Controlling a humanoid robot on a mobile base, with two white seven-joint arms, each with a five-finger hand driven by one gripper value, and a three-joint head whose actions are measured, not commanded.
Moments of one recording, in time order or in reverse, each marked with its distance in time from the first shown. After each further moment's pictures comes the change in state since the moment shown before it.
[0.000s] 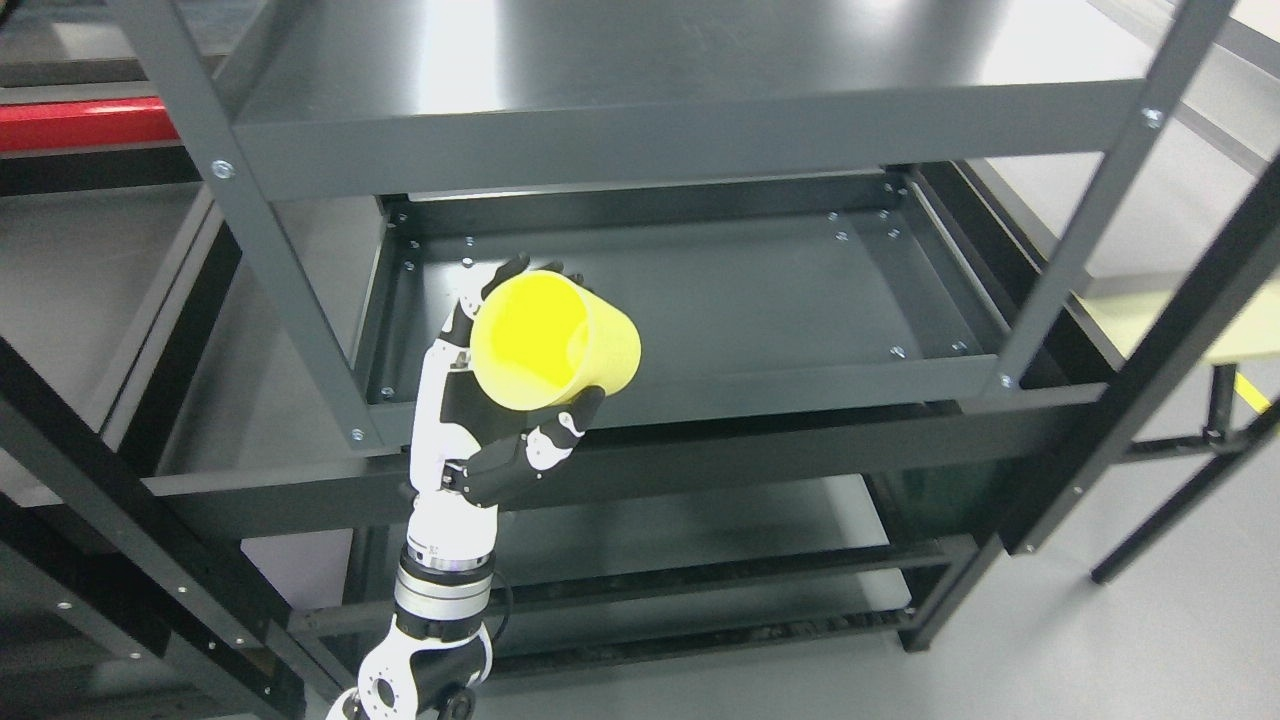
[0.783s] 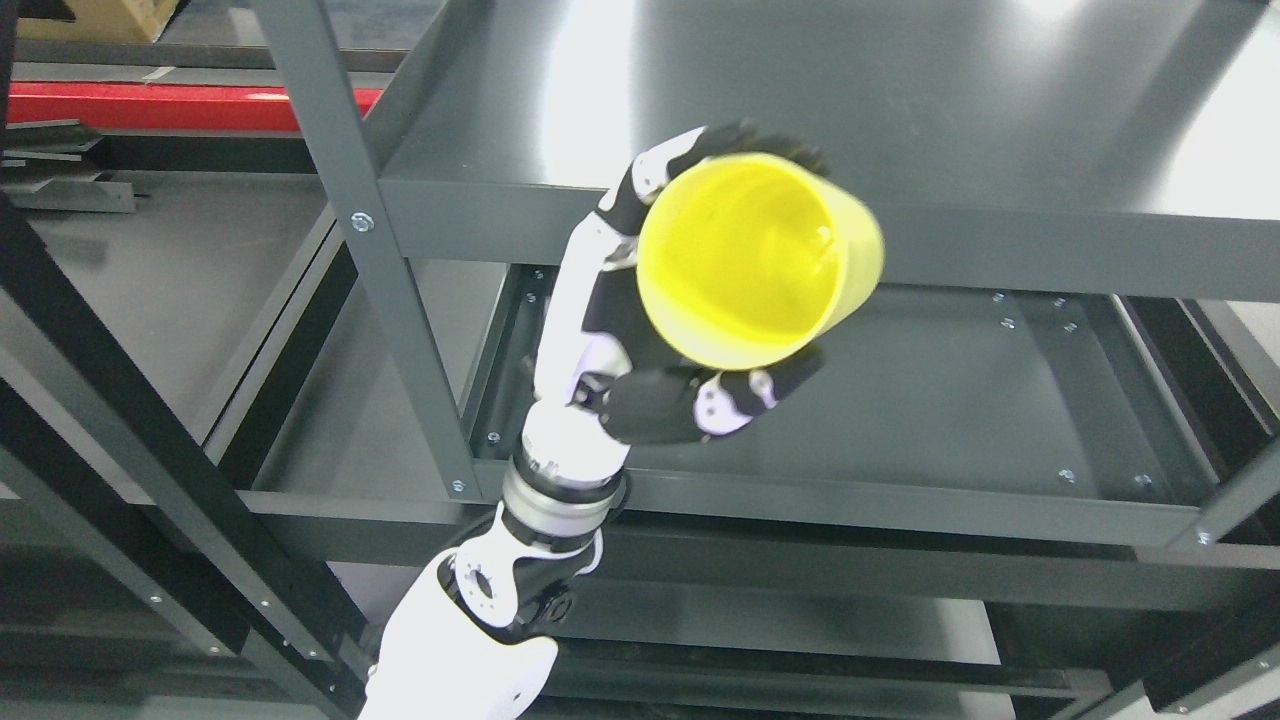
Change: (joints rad) left arm -0.362 -0.003 -0.268 -0.016 -0.034 0.012 0.080; right arm 0.000 0.000 0.000 0.000 0.000 0.000 0.000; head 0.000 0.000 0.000
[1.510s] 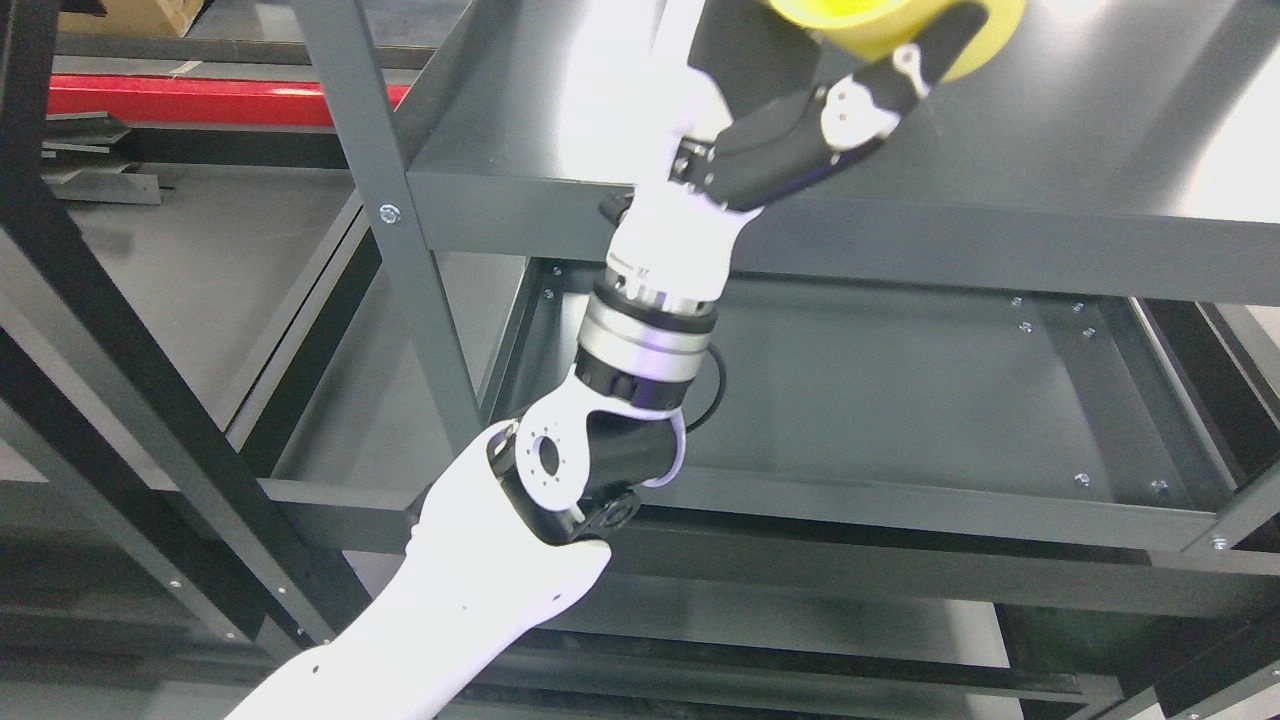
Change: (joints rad) left arm -0.312 -0.003 -0.131 -0.003 0.203 0.389 0.421; right arm 0.000 0.000 0.000 0.000 0.000 0.000 0.000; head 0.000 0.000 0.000
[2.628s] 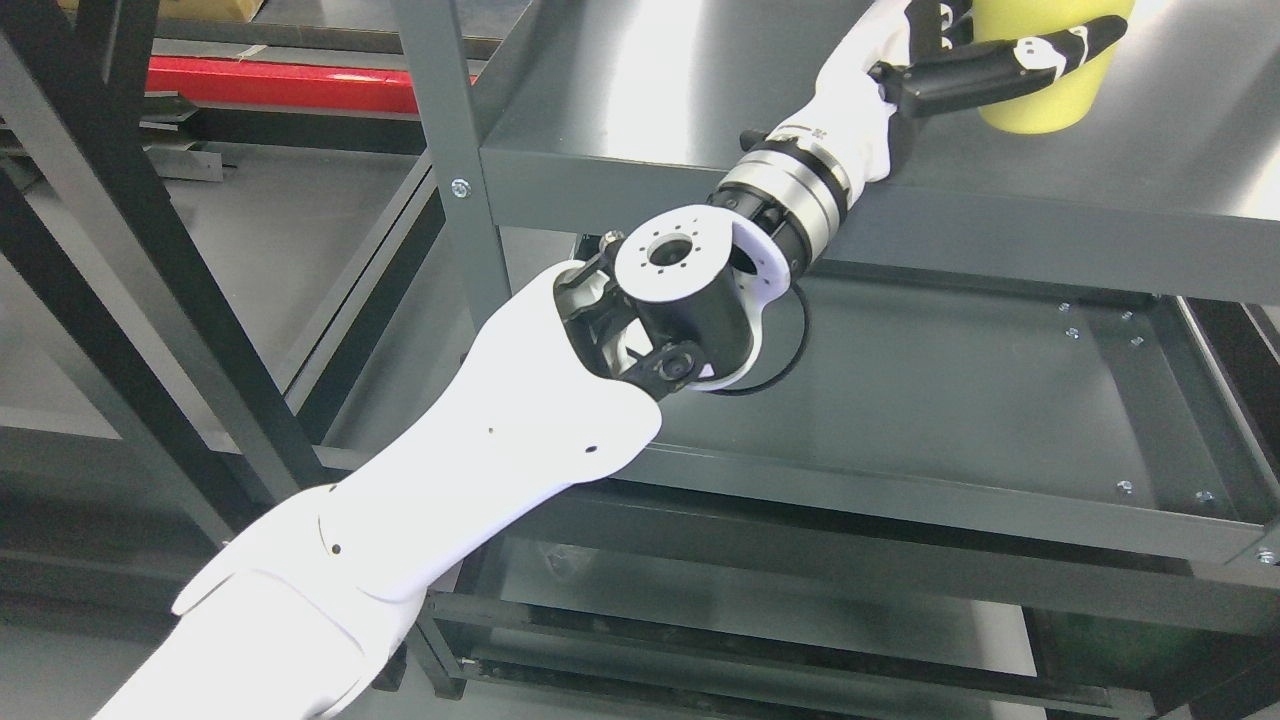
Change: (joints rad) left arm -0.339 -0.001 -0.120 0.216 0.431 0.552 0.190; right arm 0.000 0.000 0.000 0.000 0.000 0.000 0.003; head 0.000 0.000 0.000
